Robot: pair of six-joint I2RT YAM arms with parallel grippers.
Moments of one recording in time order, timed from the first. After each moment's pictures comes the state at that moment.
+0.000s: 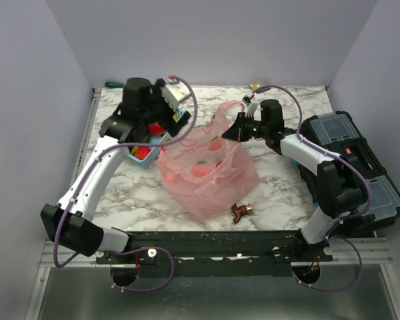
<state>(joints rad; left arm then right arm) -0.45 1.36 1.39 -0.50 0.38 0.51 0.34 1.70 1.12 0.09 -0.64 0.38</state>
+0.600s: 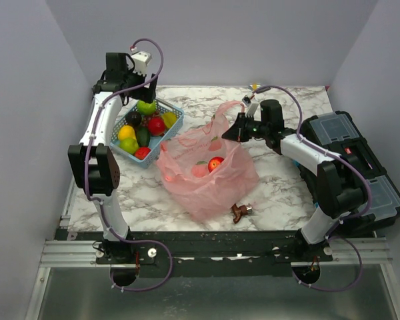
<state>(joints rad) -0.02 1.92 1.89 -0.59 0.30 0.26 0.34 1.70 1.12 0.08 -0.64 0.38</state>
